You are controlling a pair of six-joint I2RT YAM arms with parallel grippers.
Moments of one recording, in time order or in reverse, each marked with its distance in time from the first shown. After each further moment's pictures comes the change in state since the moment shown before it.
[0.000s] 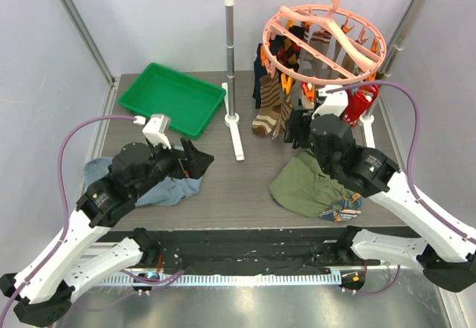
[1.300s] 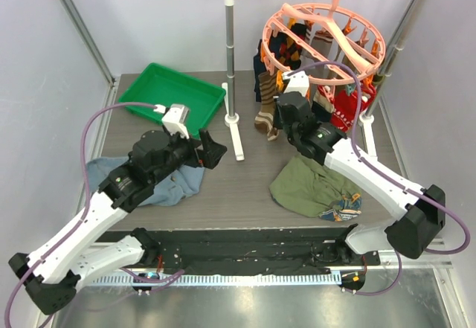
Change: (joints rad) left arm 0.000 0.114 -0.017 0.159 0.018 0.093; right arm -0.158 0.358 0.015 0.299 -0.115 -0.108
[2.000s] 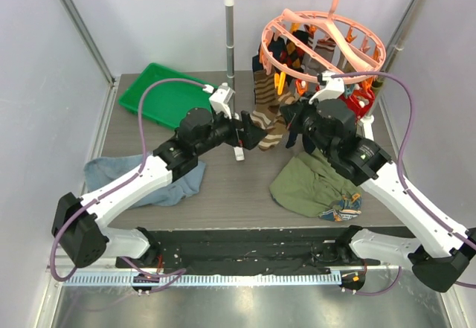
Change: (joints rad) left arm -0.019 0.457 0.072 0.472 0.186 -0.001; right arm 0.000 -0.287 -0.010 -0.058 -0.198 0.187
